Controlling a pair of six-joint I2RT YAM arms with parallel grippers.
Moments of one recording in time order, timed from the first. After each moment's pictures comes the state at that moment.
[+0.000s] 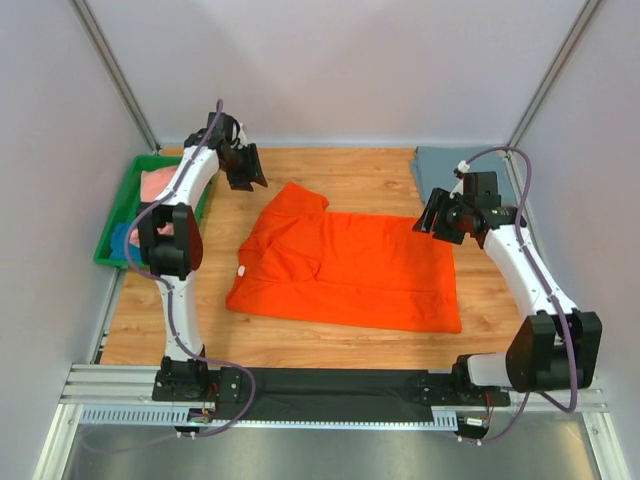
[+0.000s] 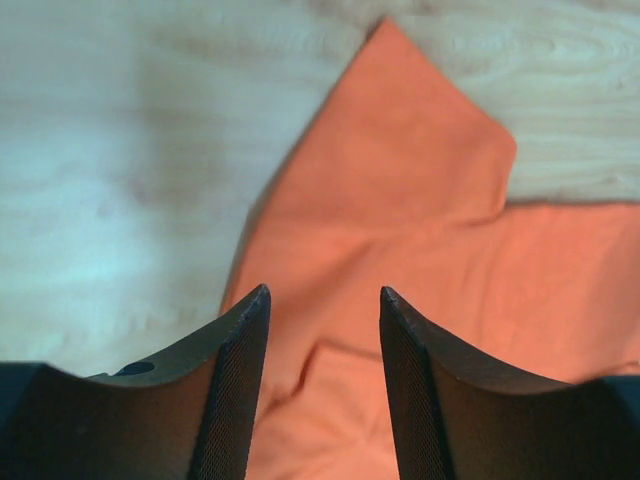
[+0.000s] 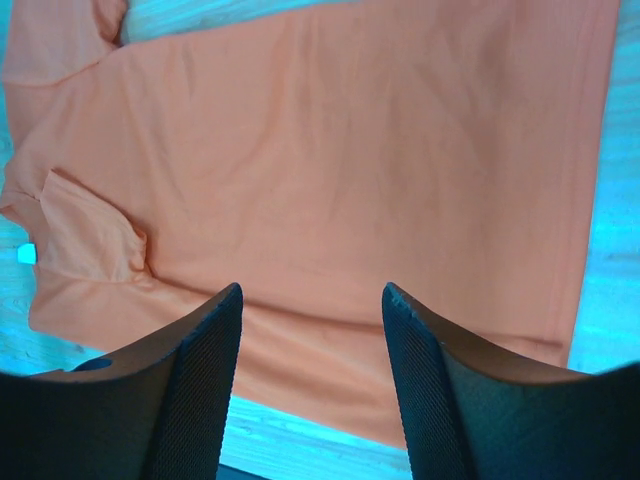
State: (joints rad) left arm -0.10 2.09 1.91 -0.84 0.28 -0.33; right arm 0.09 1.30 1.09 -0.65 -0.22 0.42
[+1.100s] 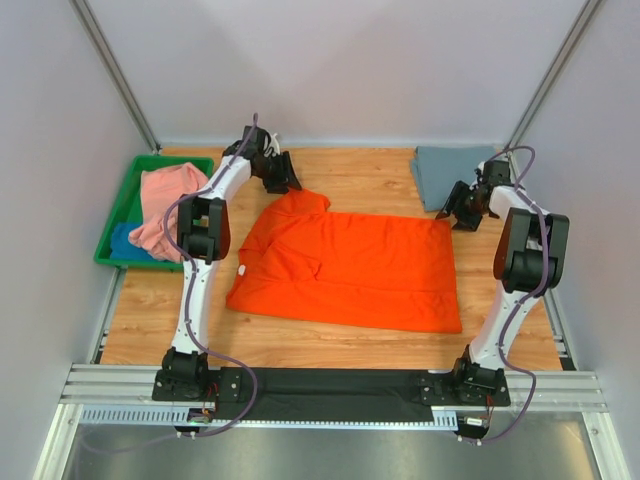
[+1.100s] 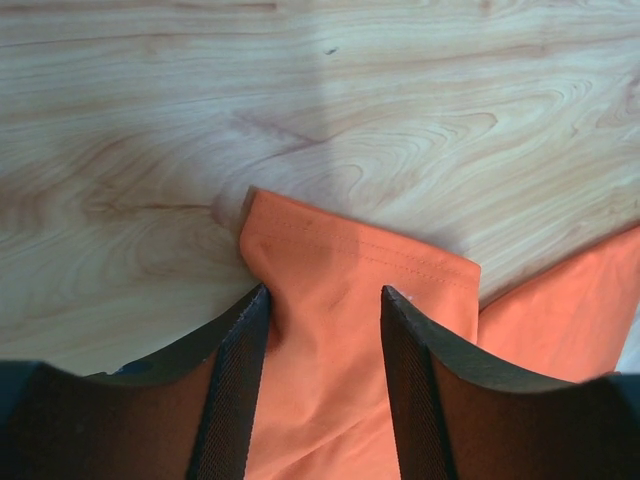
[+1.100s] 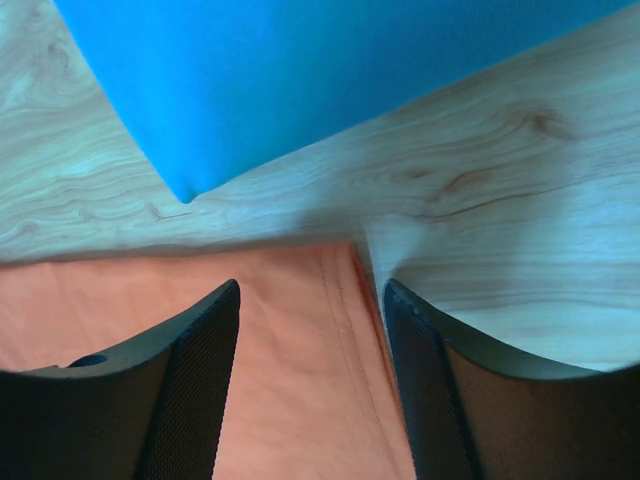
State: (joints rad) left arm -0.19 2.57 2.27 -0.66 0.50 -0.38; right arm -0.20 2.02 1.41 -0.47 -0.31 0.32
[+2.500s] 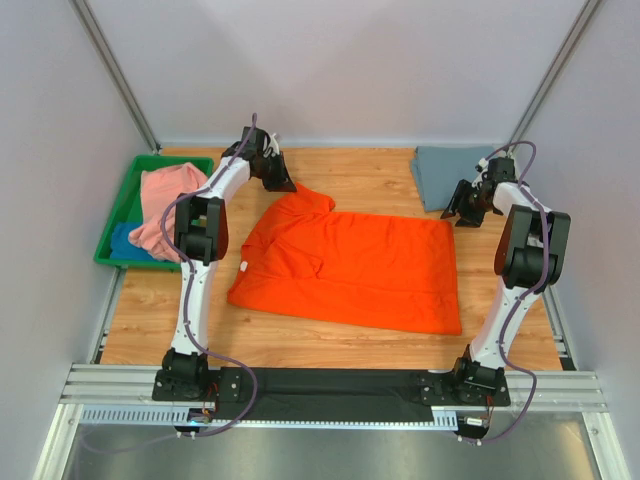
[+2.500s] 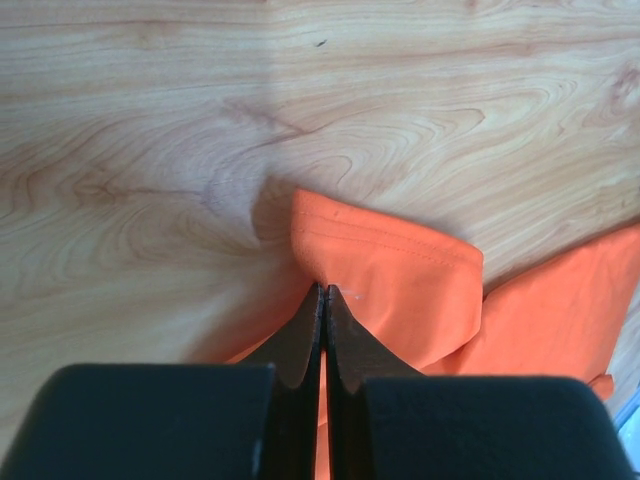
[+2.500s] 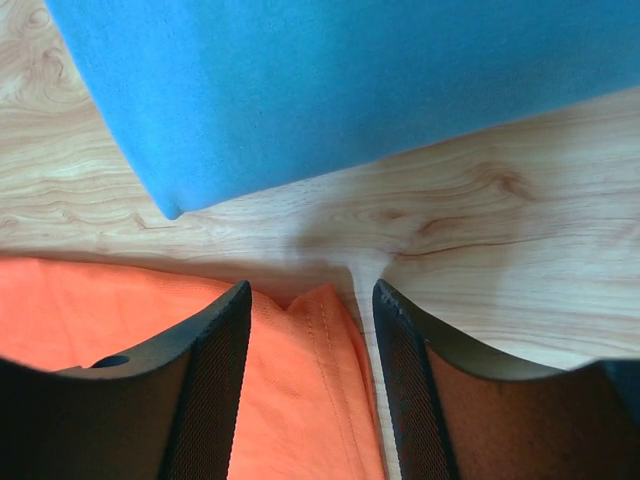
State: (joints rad) left arm -0.19 2.52 2.19 -0.60 0.50 -0.40; right arm -0.23 2.09 1.50 -0.52 -0.34 0.21
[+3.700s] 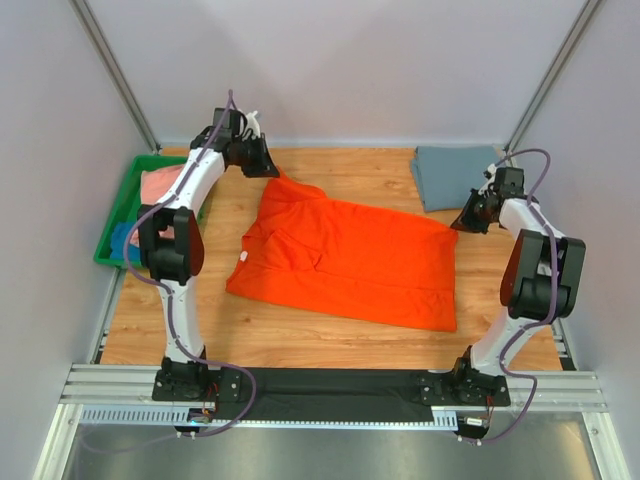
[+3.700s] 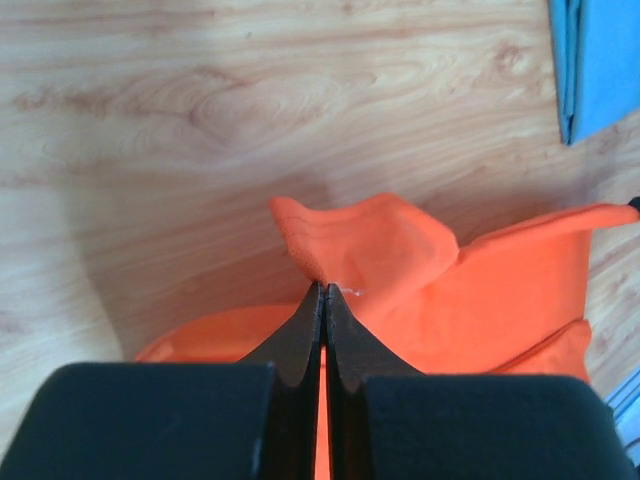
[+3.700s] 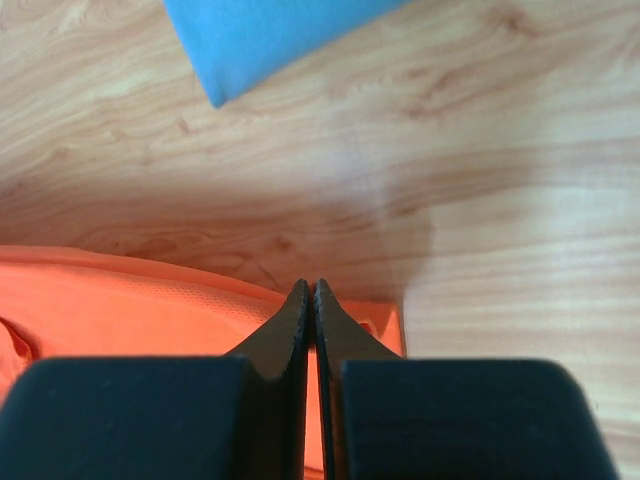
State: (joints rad) left arm -0.15 2.14 1.98 -0.64 0.49 -0.30; right arm -0.24 1.83 1.27 -0.47 -0.35 0.26
